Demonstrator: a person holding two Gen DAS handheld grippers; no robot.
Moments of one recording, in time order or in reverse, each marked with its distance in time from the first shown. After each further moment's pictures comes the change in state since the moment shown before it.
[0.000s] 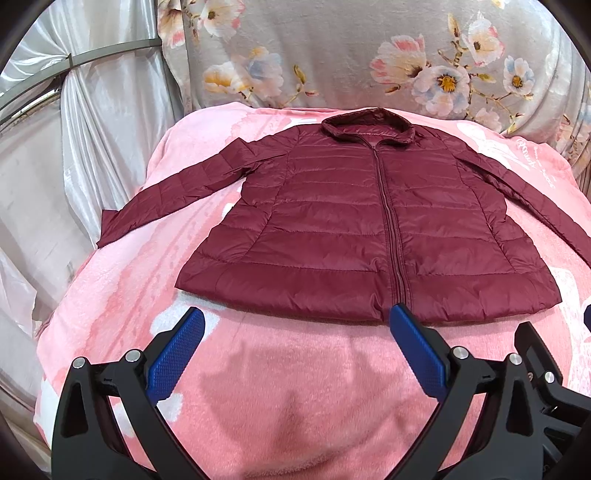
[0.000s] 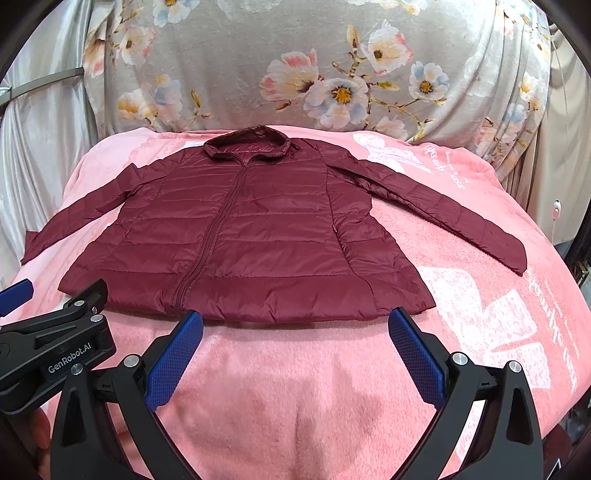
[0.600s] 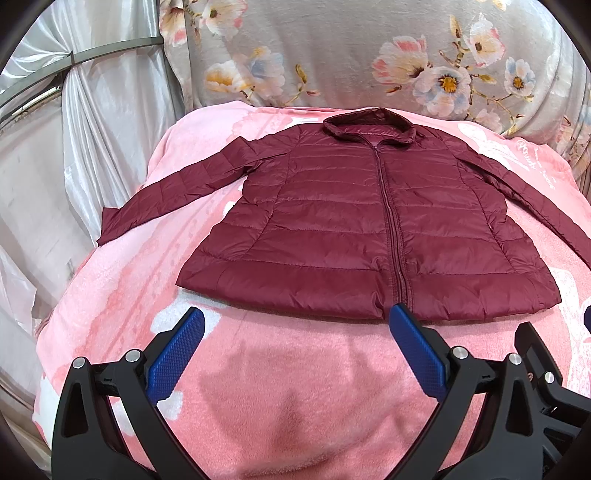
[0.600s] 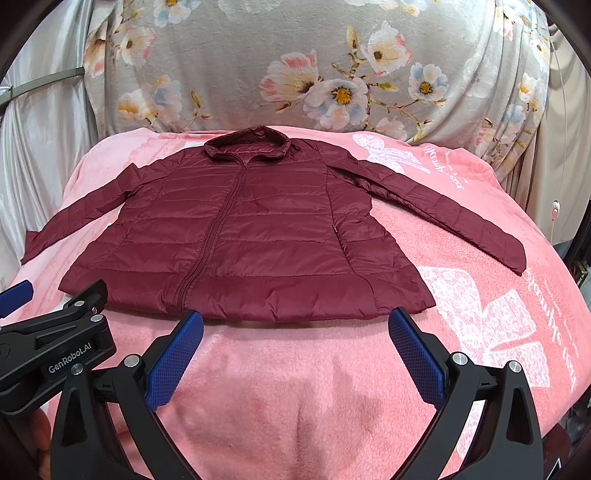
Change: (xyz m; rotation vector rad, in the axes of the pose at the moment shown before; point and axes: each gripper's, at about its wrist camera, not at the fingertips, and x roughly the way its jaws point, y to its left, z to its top) left arm 0.008 -0.003 0.003 0.006 0.002 -0.001; right arm 0.000 0.001 -0.001 -0.001 0.001 0.000
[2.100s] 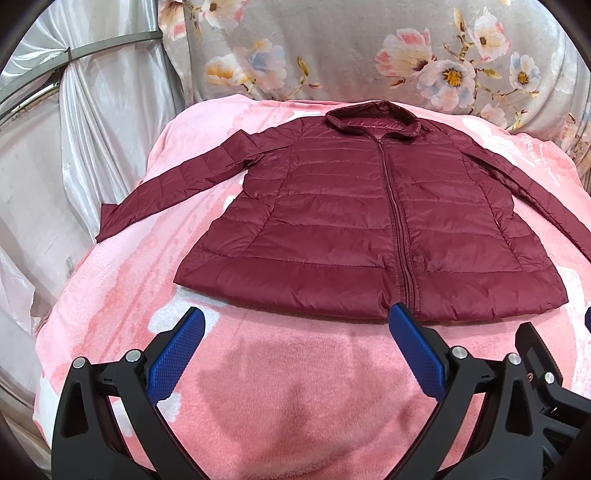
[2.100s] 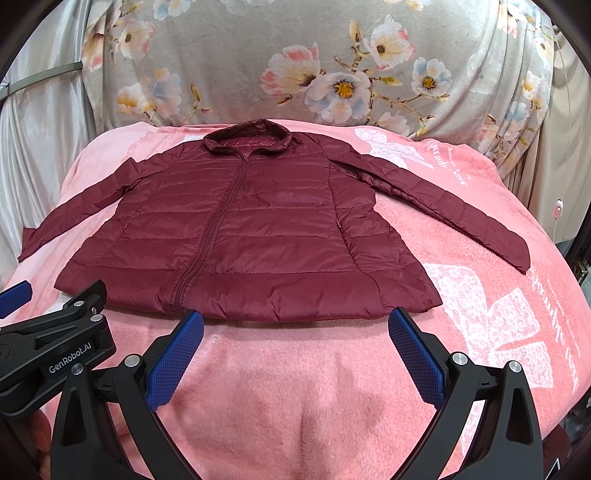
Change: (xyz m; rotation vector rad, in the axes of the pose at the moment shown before) left arm 0.008 0.006 -0.004 0.000 0.026 0.000; right arm 0.008 0.003 -0.010 -0.001 0.016 -0.002
